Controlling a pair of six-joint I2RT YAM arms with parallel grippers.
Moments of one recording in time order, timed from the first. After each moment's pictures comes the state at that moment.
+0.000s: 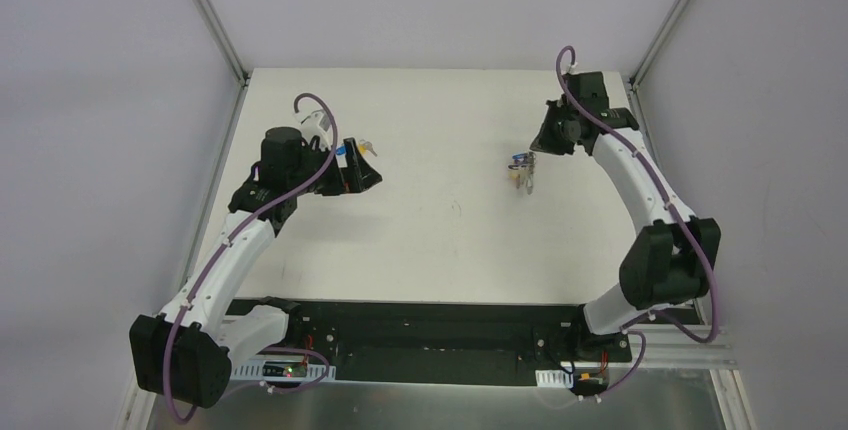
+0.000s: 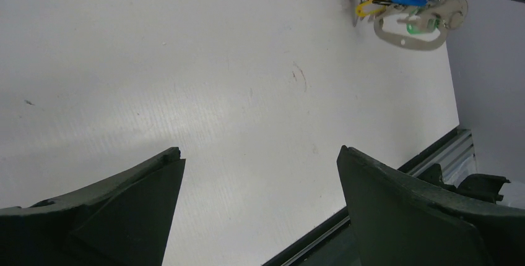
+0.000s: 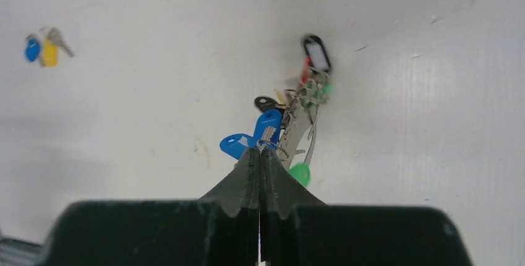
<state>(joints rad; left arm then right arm) -0.23 1.03 0.85 -0.35 0.40 -0.44 0.16 1.59 1.41 -0.73 -0.07 0.40</state>
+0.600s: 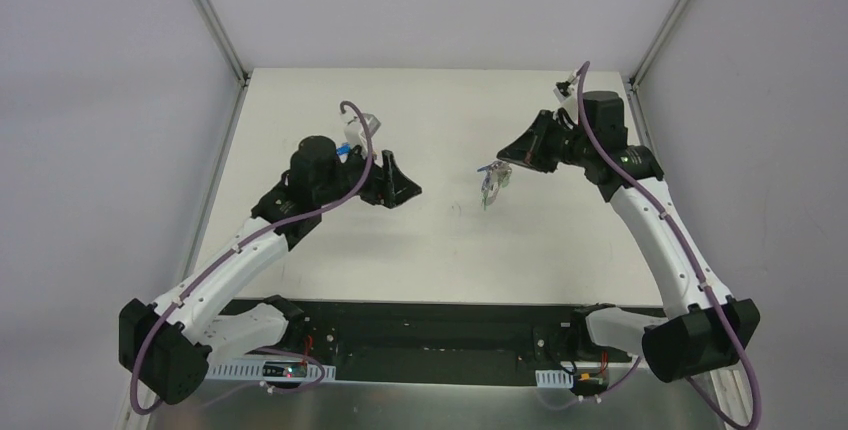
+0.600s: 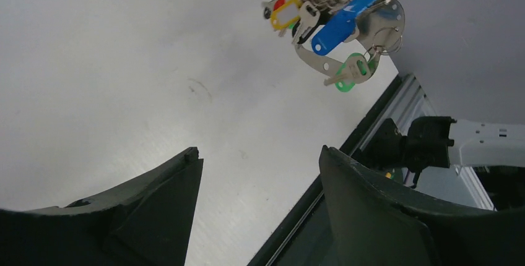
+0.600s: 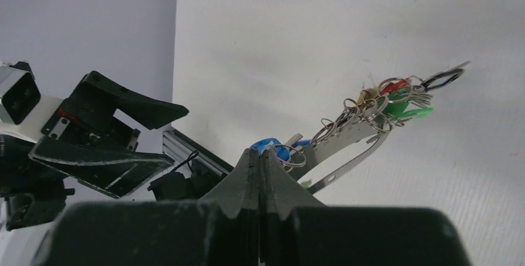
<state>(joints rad) -0.48 1.01 0.83 -0.15 0.40 -0.49 0.26 1.22 1.23 -0.64 -0.49 0.65</state>
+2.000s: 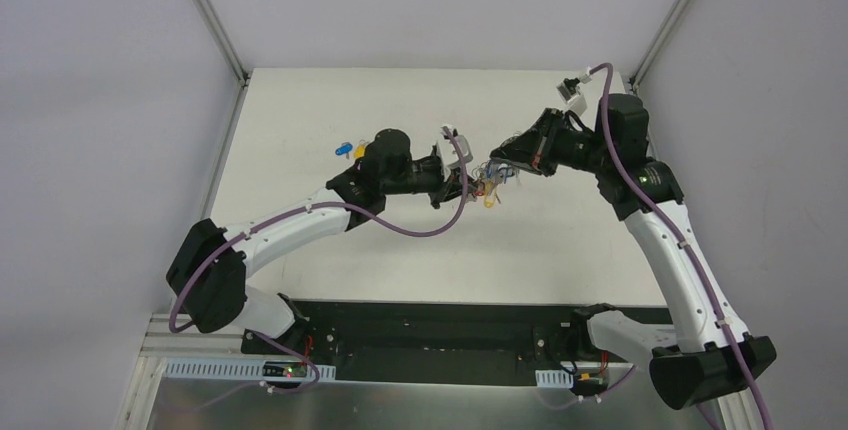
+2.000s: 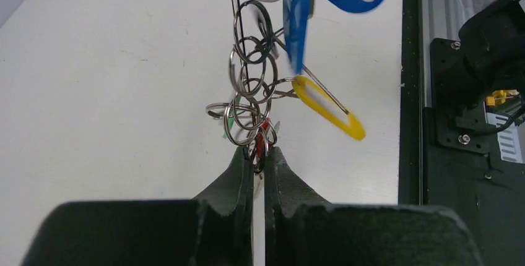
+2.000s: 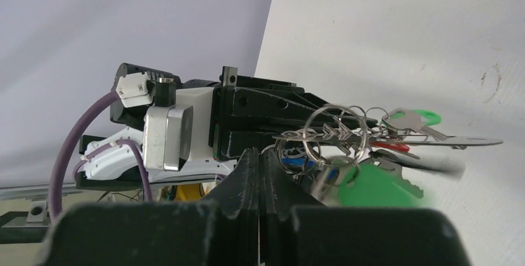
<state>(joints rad) -0.79 1.41 0.99 0.21 0.49 0.11 0.29 1.08 1.23 -0.55 -0.72 0.84</state>
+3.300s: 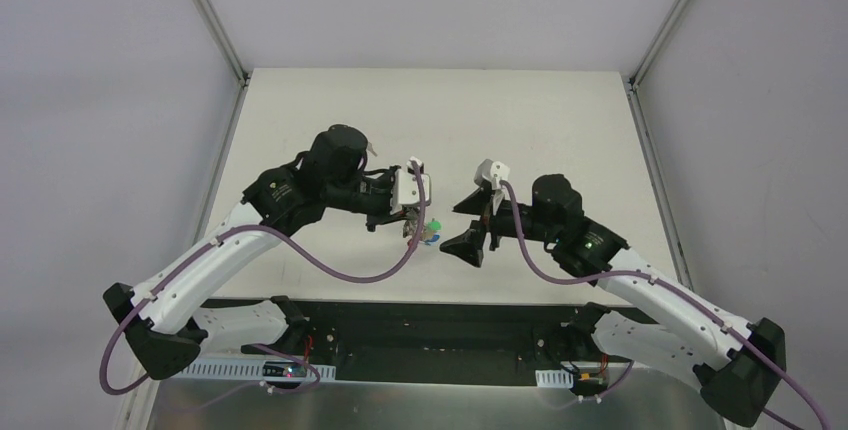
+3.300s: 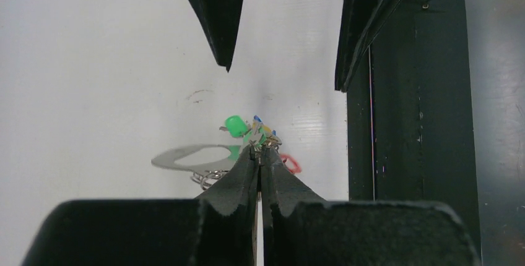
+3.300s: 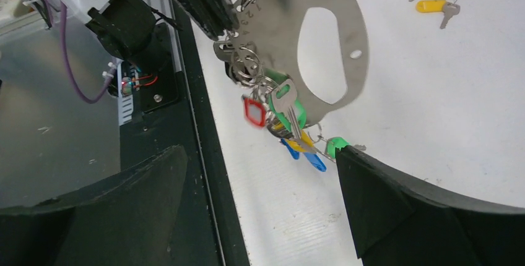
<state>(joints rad) -0.80 1.10 1.25 -0.75 0.52 0.56 0.78 0.88 0.72 -0.10 -0.54 0.07</state>
